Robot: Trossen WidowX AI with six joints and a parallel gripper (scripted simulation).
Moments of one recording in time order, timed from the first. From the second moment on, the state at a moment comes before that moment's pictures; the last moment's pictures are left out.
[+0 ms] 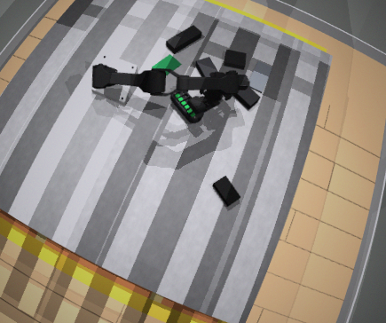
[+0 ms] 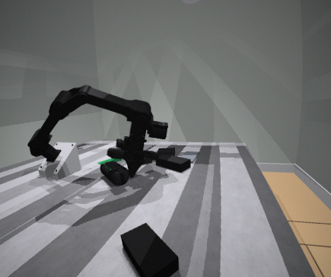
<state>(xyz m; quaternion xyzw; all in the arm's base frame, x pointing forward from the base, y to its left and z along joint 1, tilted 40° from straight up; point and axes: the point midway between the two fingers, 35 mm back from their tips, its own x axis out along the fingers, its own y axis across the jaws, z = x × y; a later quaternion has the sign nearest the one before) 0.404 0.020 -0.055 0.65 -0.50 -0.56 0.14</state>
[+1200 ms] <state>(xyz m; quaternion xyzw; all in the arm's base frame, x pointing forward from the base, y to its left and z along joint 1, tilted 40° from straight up) 0.394 0.005 -0.041 0.65 -0.50 -0.55 0.14</state>
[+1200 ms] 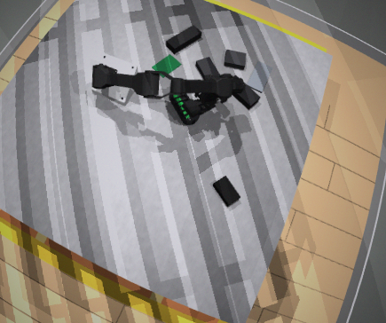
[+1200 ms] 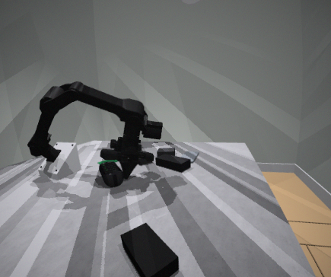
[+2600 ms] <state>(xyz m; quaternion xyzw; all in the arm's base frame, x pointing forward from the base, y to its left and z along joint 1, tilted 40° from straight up) 0.371 -0.014 -0.021 0.66 -0.50 -0.55 0.14</state>
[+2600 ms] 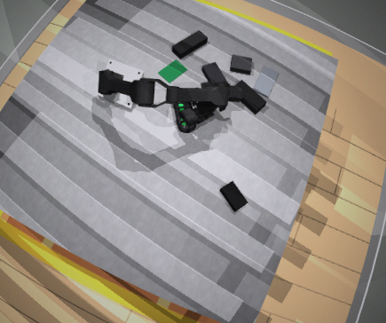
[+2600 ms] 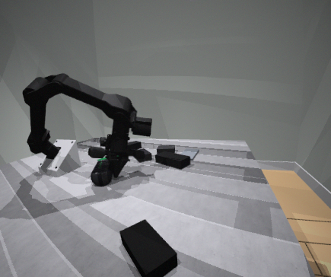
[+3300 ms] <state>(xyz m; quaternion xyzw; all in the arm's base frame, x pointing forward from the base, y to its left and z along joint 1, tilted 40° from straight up) 0.398 0.034 -0.016 0.66 -0.48 -0.56 0.15</state>
